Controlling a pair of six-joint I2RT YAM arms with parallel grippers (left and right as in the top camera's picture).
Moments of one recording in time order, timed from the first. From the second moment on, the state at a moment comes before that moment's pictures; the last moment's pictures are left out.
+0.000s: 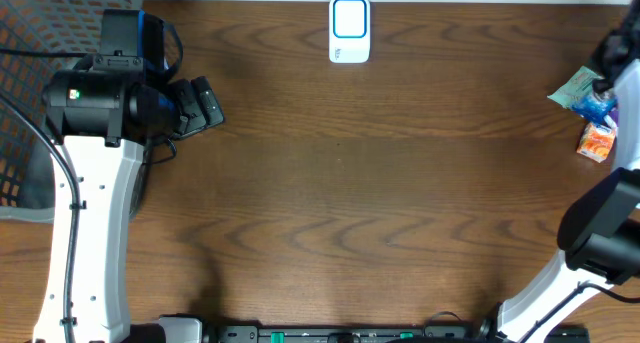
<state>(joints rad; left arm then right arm) -0.06 1.50 1.76 -1.44 -0.04 -0.46 -0.38 2.02 1.86 -0.74 0.38 0.28</state>
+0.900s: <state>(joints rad) -0.06 1.50 1.76 -1.44 -0.04 -0.46 -0.44 1.93 1.86 -0.83 0.29 0.27</state>
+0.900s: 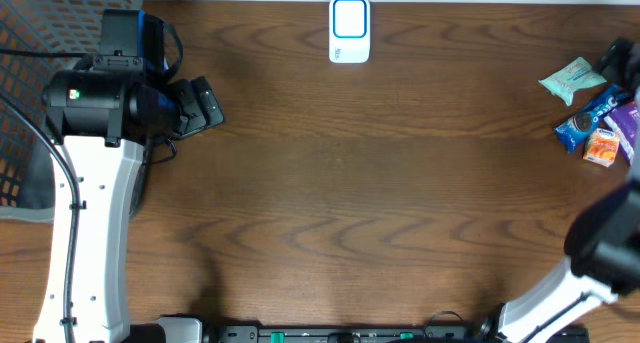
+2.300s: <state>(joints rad) -0.06 1.50 1.76 -1.44 -0.04 -0.46 -0.08 0.98 1.19 -1.31 -0.01 0.39</state>
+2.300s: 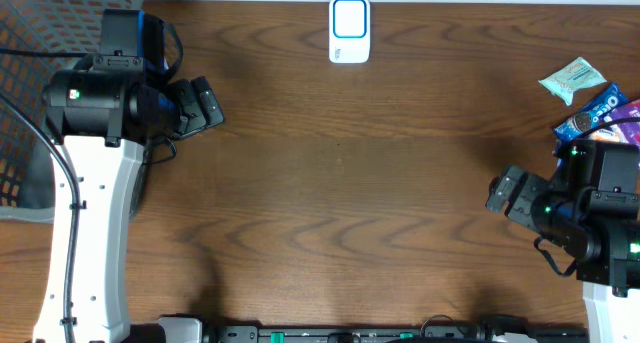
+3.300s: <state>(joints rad) -0.06 1.50 1.76 -1.44 -0.04 -0.46 -0.08 0.55 0.62 -0.73 -0.23 0.24</state>
